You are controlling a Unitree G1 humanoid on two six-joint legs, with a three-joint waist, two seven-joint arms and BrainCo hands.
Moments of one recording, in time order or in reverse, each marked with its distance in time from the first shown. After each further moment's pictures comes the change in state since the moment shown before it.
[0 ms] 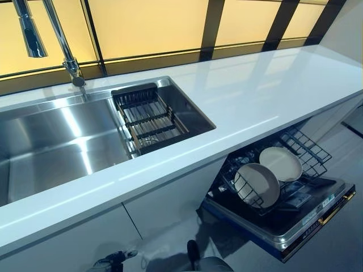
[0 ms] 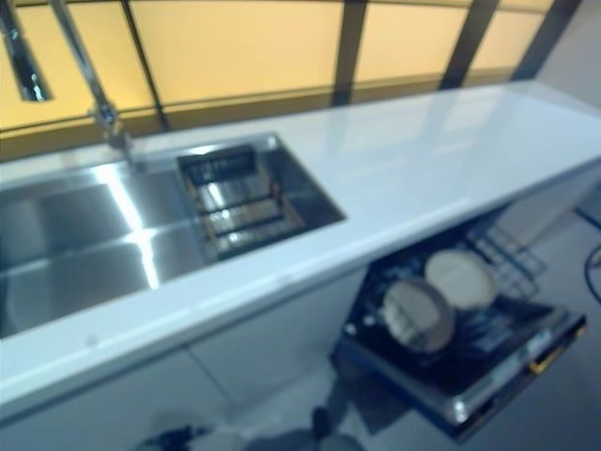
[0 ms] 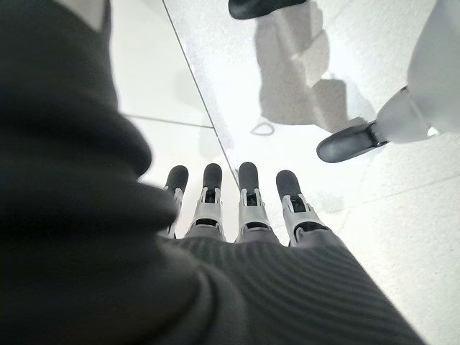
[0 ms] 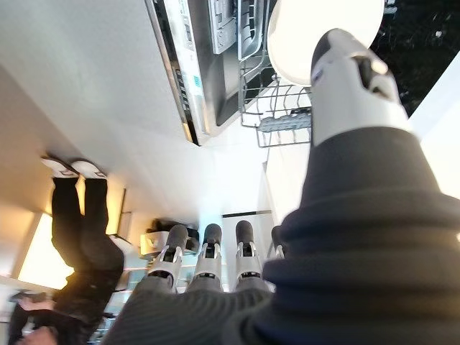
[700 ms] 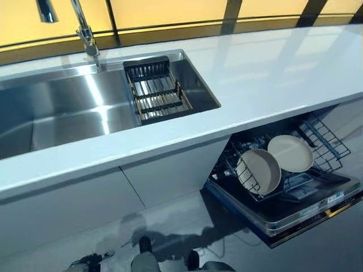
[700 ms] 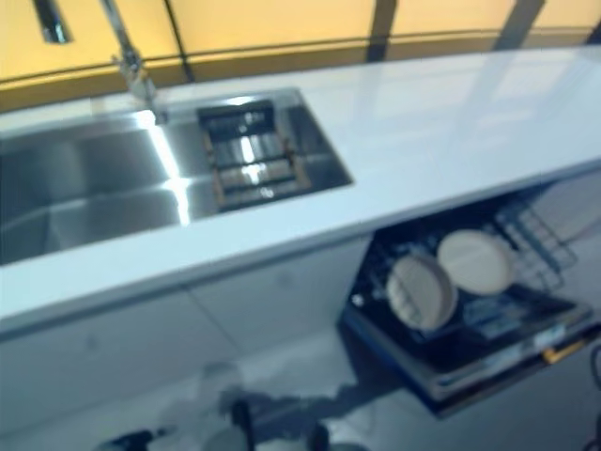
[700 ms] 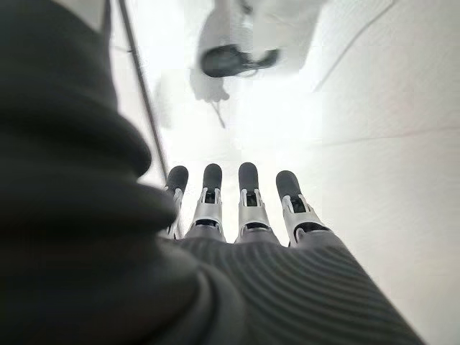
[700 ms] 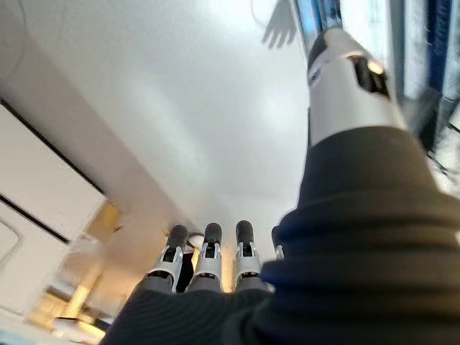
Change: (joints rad) left arm 0.053 0.128 0.039 0.023 -0.064 0.038 0.016; right arm 0.441 0.207 -0.386 0.479 0.047 -0.074 -0.218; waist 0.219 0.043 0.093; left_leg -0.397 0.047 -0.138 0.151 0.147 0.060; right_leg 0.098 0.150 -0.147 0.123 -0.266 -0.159
